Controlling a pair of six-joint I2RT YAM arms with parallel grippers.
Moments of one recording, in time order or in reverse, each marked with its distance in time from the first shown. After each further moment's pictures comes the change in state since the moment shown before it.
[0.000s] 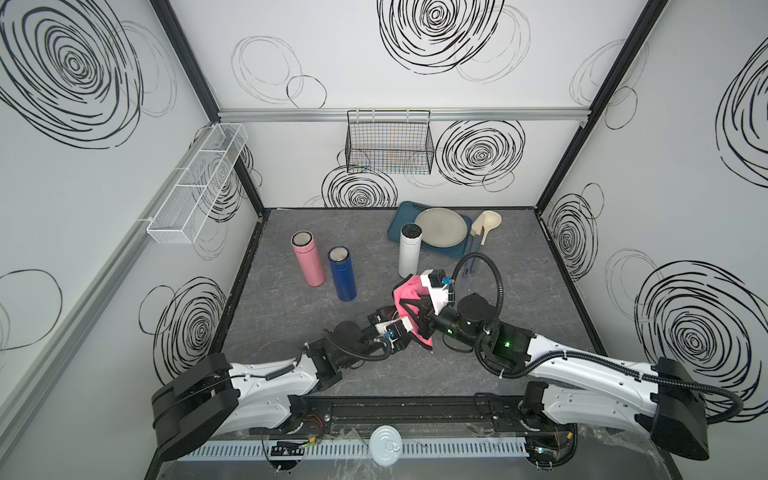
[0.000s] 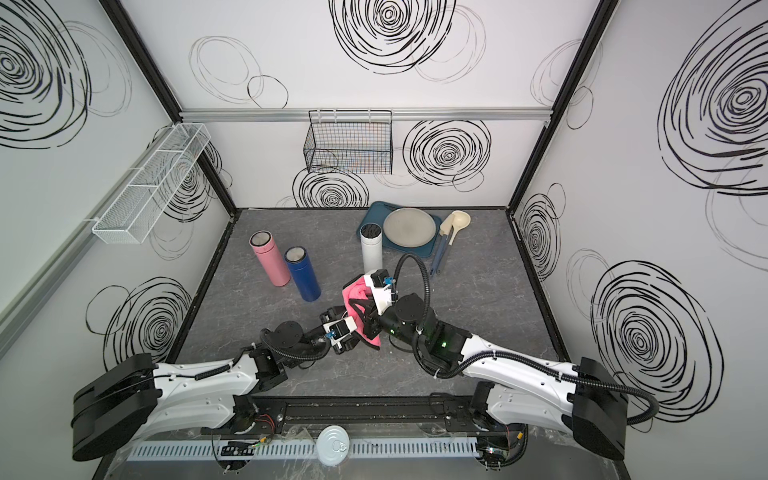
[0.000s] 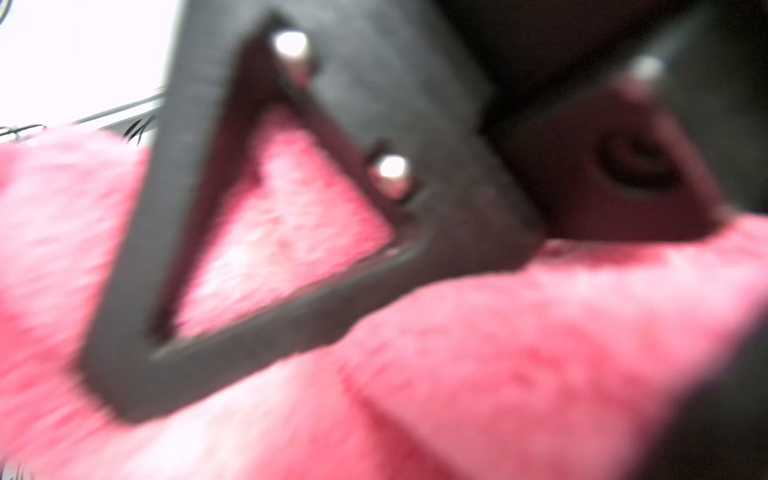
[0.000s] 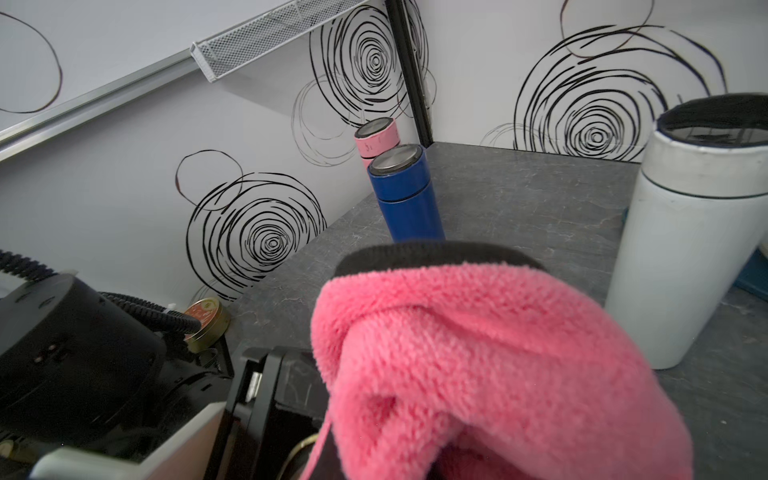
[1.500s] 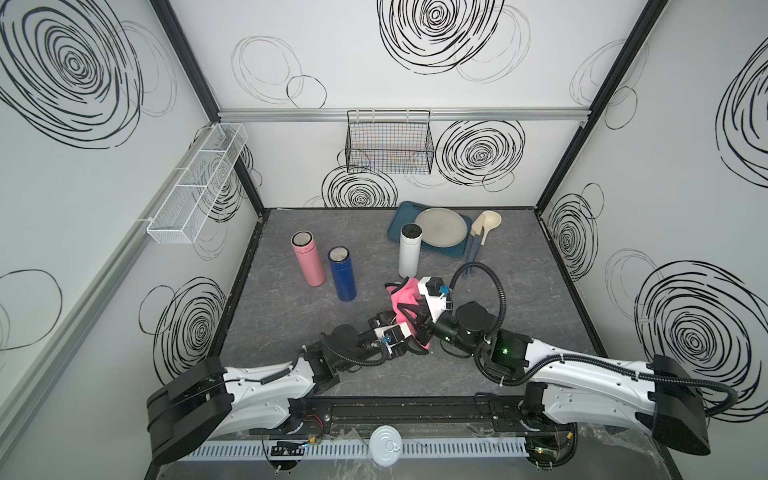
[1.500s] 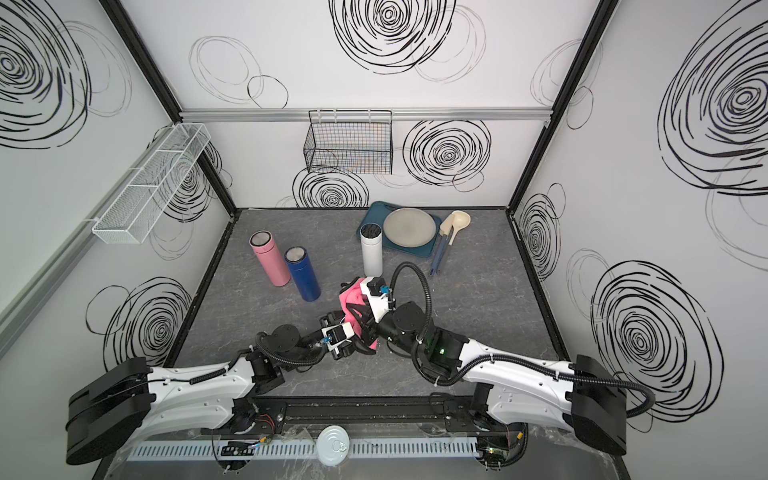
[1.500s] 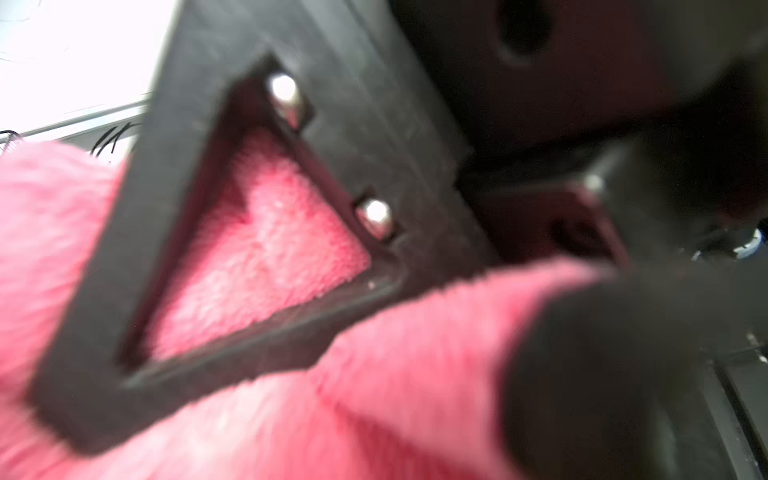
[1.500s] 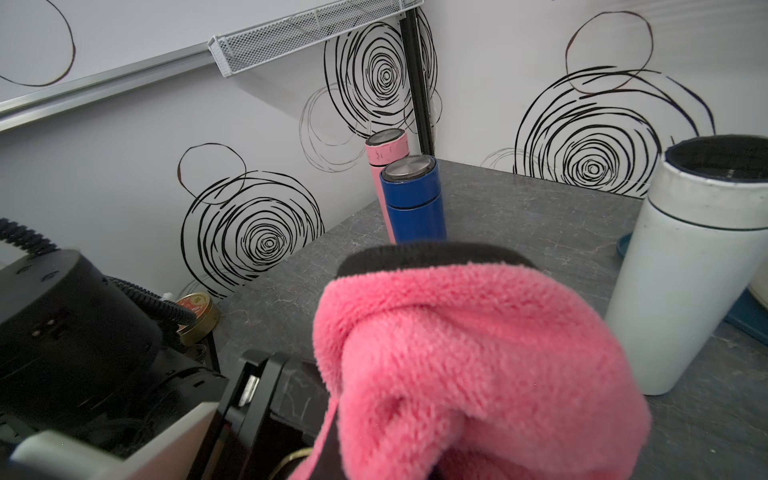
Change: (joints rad) left arm -0.027 -0.044 -0.026 -0.006 0.028 -0.008; right arm 0.006 -0.016 -0.053 0.080 0.029 -0.047
